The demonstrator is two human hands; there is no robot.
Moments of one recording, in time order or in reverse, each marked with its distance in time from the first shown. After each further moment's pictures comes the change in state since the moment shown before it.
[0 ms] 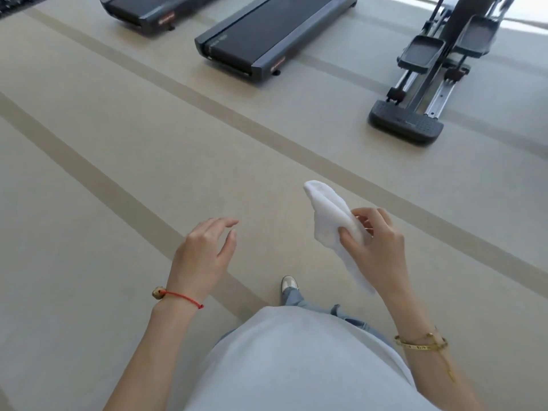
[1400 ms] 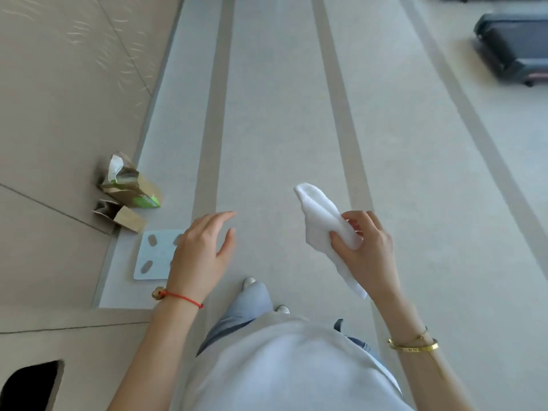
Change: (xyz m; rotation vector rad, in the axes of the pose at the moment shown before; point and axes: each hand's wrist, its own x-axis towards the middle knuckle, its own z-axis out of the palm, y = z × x) left_hand -0.965 0.130 -0.025 0.093 0.545 -0.717; right_hand -0.734 -0.039 -0.165 0.194 -0.725 -0.591
